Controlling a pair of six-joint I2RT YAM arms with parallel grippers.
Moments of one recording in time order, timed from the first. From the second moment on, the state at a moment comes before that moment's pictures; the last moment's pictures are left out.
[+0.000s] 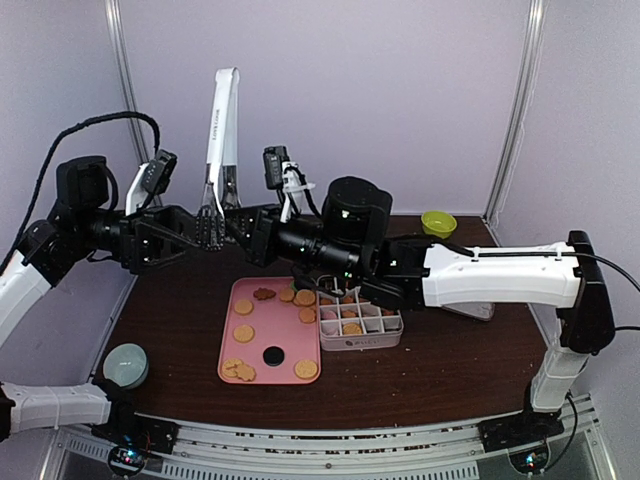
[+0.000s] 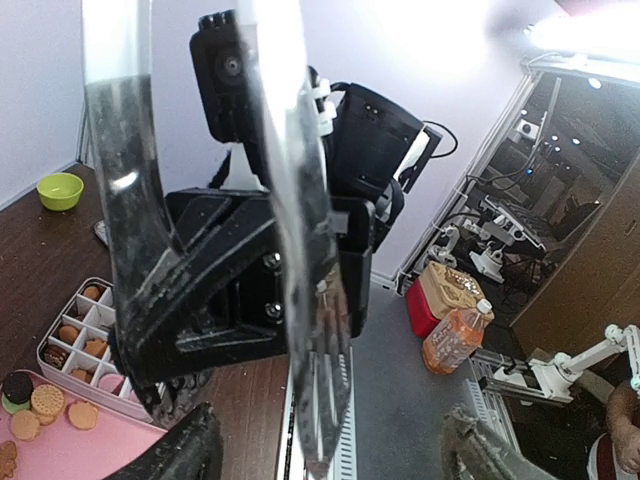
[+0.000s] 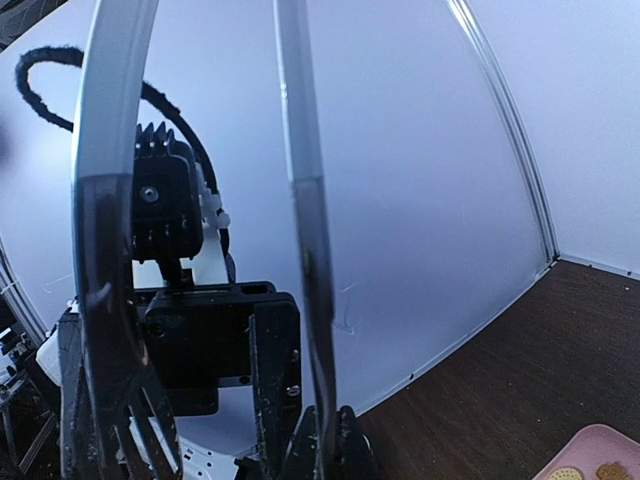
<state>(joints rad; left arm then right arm) -0.45 0.94 1.12 -0.44 1.17 -0.20 1.20 1.80 1.53 0.42 -0.02 0.48</state>
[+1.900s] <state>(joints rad) -0.44 1.18 1.29 -1.42 0.97 0.84 1.02 1.88 1.81 -0.04 -0.77 0.41</state>
